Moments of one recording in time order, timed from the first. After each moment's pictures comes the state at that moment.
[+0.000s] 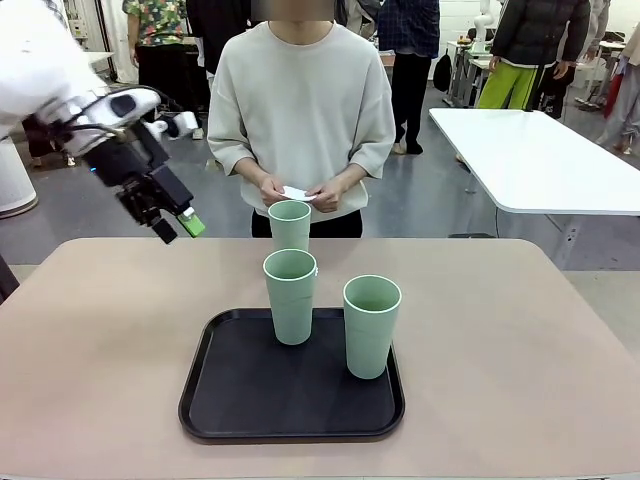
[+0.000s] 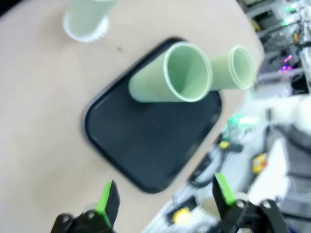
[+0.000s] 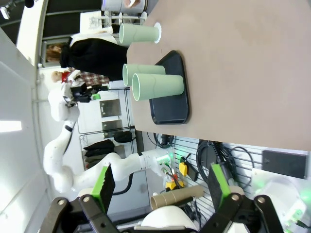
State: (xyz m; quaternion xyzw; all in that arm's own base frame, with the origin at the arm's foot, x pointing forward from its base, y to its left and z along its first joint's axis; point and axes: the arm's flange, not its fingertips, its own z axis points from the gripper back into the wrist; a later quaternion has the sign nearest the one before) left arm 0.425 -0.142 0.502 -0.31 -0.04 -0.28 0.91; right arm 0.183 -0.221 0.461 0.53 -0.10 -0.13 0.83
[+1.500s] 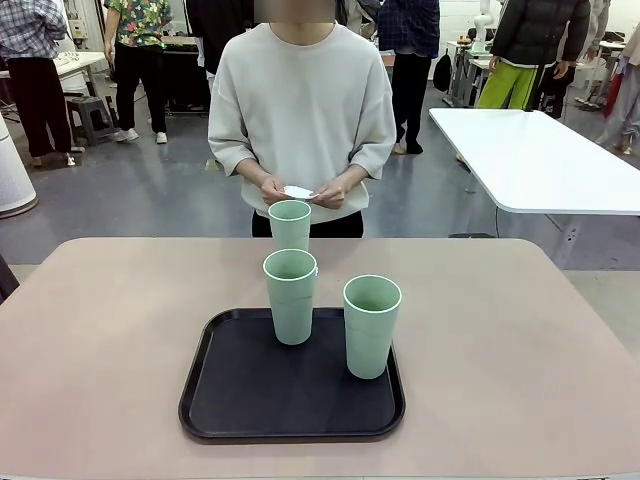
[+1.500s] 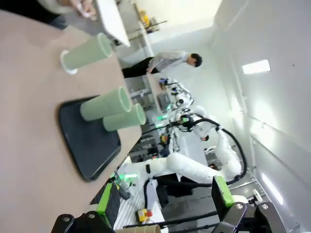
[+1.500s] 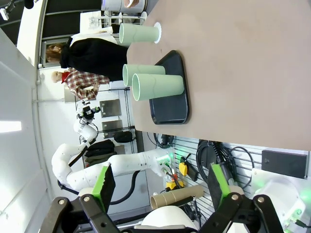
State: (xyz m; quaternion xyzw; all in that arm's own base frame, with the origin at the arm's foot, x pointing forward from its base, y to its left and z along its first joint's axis) left arm 0.334 0.194 0.456 -0.66 -0.13 -0.05 0.74; right arm 0.183 -0.222 0.461 0.53 -0.10 -0.13 0.83
